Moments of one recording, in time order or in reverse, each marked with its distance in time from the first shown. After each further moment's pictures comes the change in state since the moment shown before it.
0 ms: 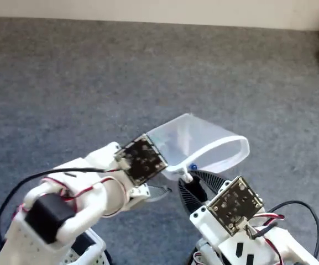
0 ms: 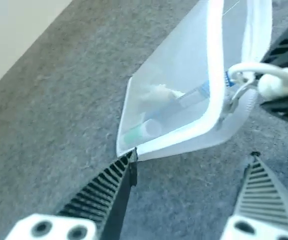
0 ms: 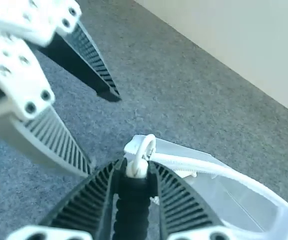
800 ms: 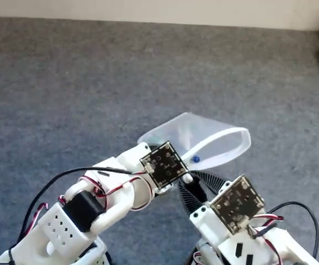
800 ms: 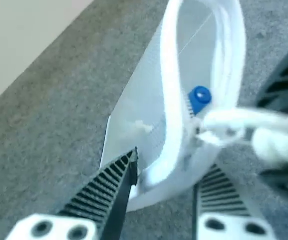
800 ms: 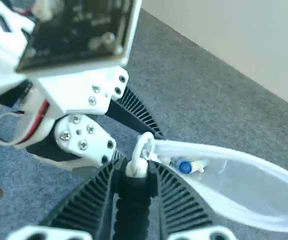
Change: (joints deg) left arm 3.2 0.1 19.4 -29.0 1.5; right arm 0.0 -0.2 2.4 -0.1 -2.1
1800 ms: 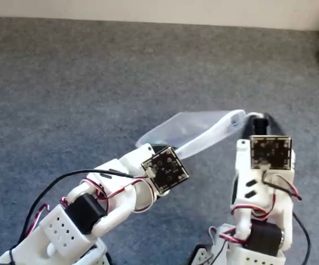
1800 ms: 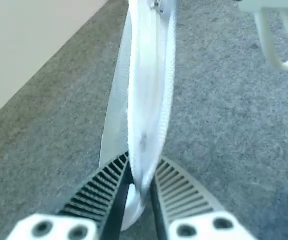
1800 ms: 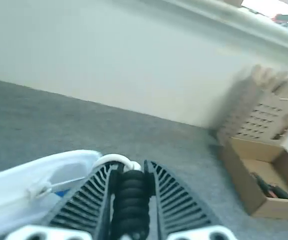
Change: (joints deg) left arm -0.4 -0.6 2.3 -1.2 0.3; right arm 51.3 0.1 28.4 -48.7 6.3
